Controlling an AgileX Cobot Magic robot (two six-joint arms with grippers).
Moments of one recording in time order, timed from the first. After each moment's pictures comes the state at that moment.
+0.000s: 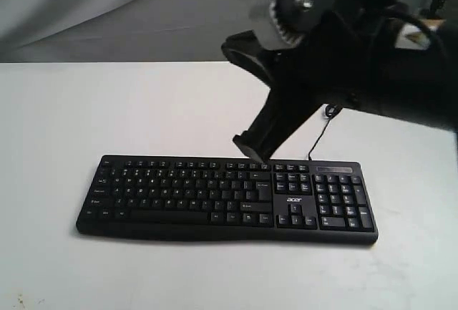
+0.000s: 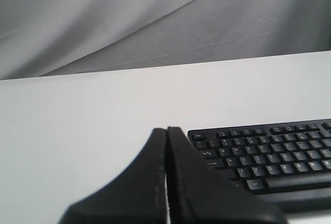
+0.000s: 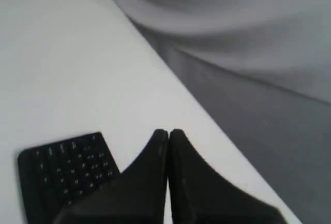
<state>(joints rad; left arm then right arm) -0.17 0.00 0.00 0.04 0.26 -0.02 0.79 1.17 -0.85 0.62 0.03 -1.02</state>
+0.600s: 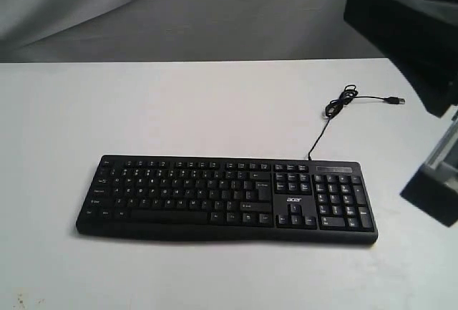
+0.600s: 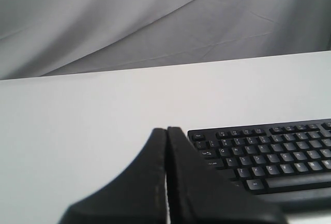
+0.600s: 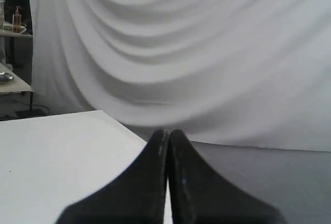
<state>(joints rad) -0.17 0.00 0.00 0.04 0.26 -0.02 0.93 0.74 -0.61 0.77 -0.18 -0.96</state>
